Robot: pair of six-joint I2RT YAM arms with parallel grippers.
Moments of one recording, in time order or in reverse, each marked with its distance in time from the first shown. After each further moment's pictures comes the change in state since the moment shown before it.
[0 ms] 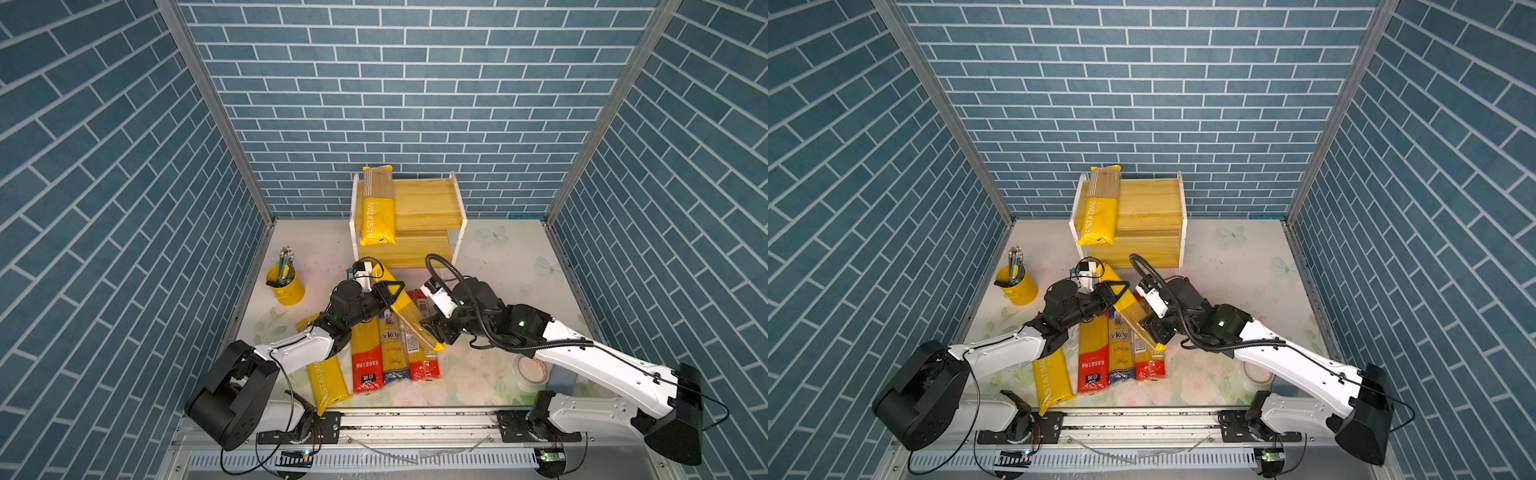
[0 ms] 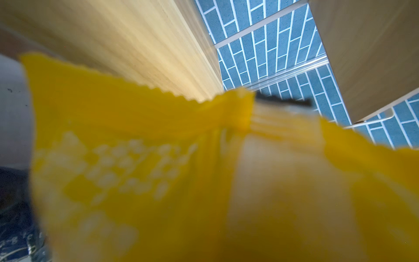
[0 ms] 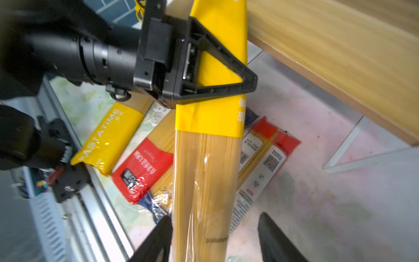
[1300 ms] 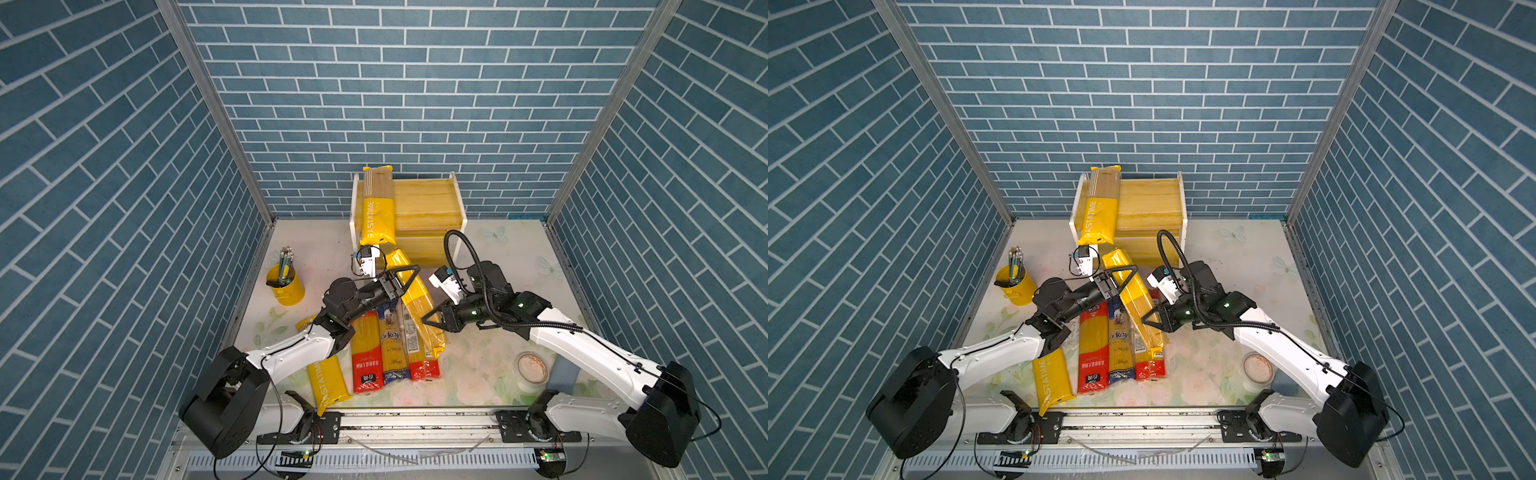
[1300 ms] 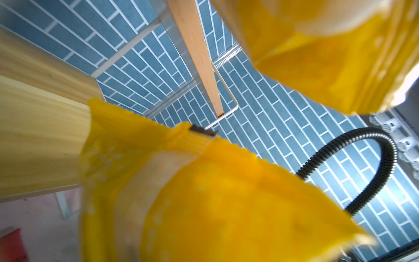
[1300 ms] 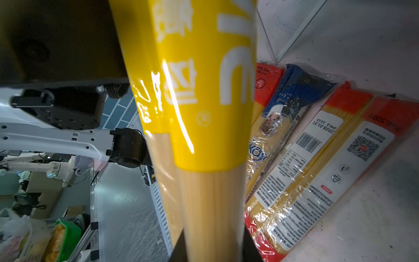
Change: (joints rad) left arm -0.051 -0.068 0.062 0.220 0.067 0.049; right arm -0.202 0.079 -0.058 0.087 -0.481 0.144
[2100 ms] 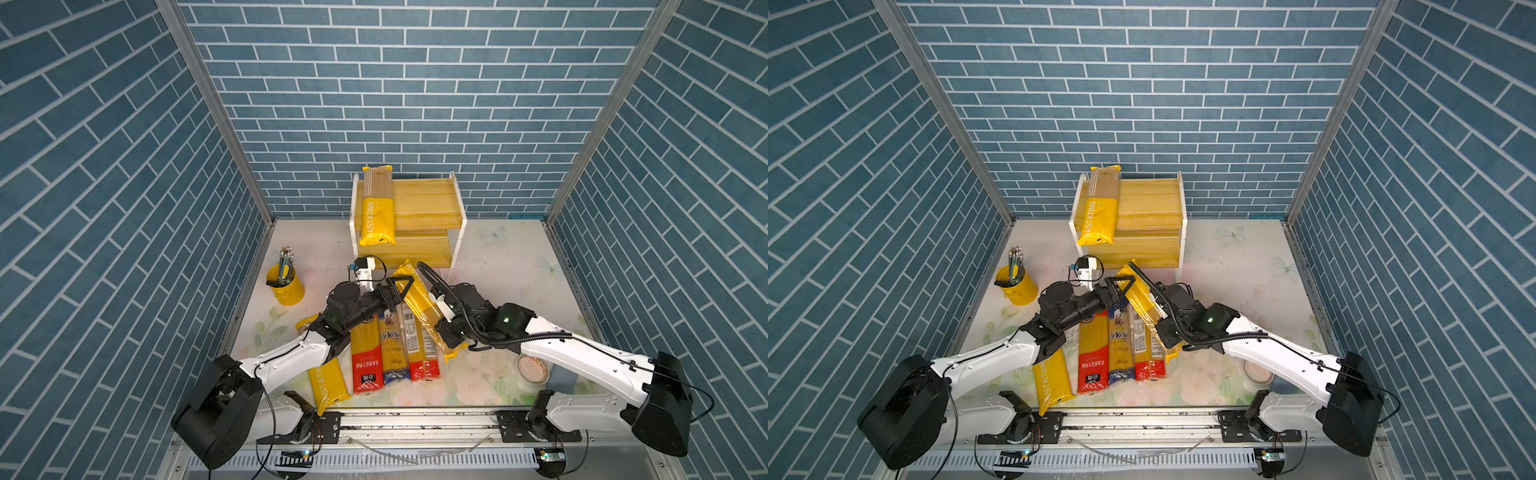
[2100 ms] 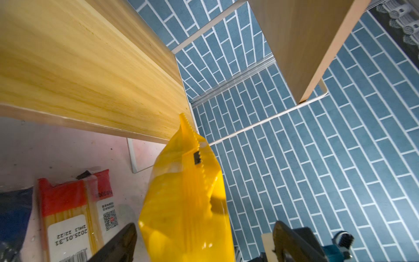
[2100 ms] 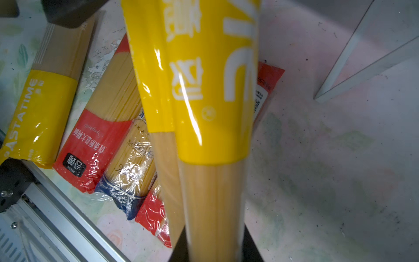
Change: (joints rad) left arm -0.017 -0.023 -0.035 -0.262 -0.111 0.033; right arm 0.240 0.028 0.011 -0.190 0.665 -0.060
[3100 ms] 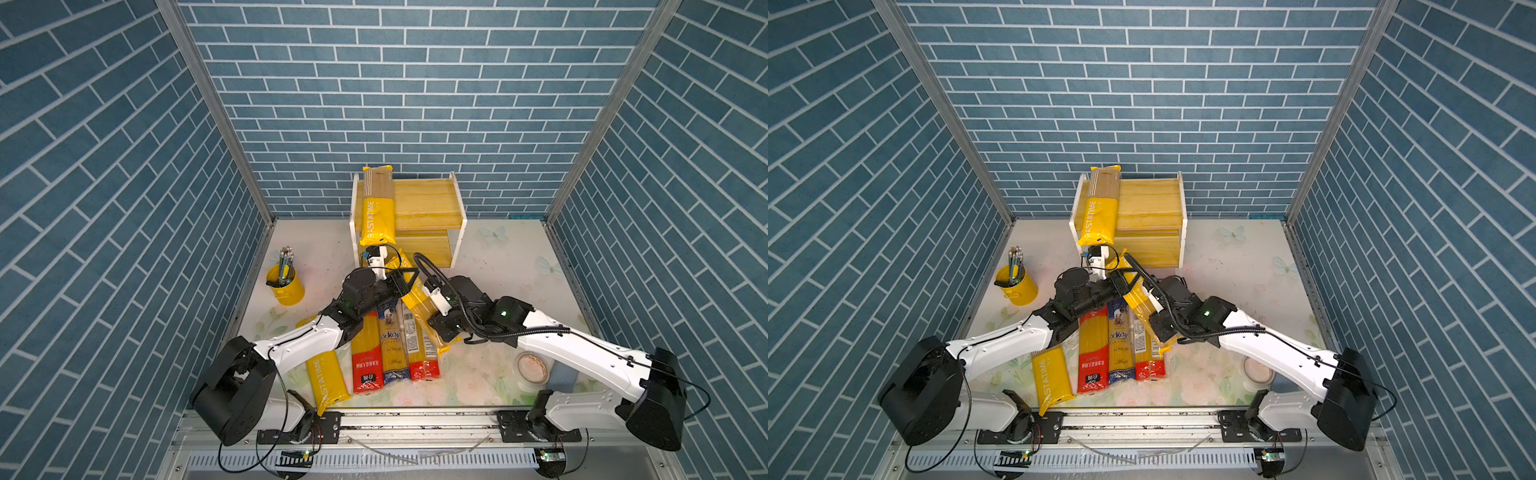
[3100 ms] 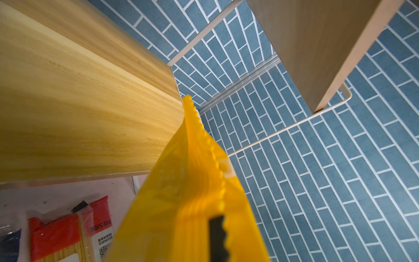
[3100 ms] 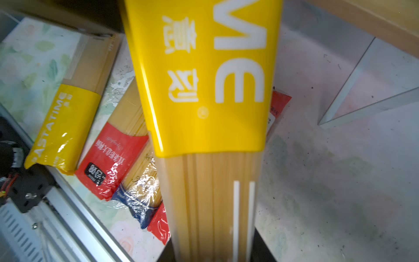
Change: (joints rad) left arm -0.017 0.125 0.159 -0.054 -0.055 0.086; right arm -0.034 0.018 0.077 0.012 -0.098 -0.014
